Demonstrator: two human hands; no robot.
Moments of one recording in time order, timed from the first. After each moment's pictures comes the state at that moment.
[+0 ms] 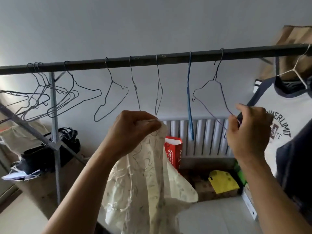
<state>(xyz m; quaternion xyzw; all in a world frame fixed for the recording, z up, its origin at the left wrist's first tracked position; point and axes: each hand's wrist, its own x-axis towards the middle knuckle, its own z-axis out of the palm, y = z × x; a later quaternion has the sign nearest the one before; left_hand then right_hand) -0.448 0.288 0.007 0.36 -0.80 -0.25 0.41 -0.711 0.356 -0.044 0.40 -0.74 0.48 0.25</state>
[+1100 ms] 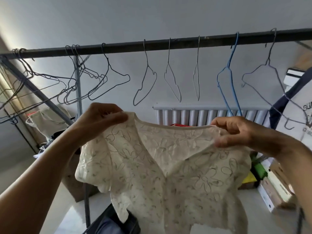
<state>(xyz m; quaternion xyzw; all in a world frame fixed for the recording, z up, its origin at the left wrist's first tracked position) -0.266 0.233 0.000 0.39 -0.81 -0.26 0.36 -0.618 0.350 -0.017 0.67 -0.52 0.32 -0.43</state>
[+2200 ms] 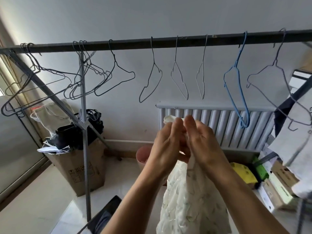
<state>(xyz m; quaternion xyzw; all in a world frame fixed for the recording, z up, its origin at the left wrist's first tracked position) -0.394 0.324 -0.046 0.33 -0.62 -0.54 0.46 -0.495 0.340 -0.051 0.52 -0.58 0.55 -0.29</state>
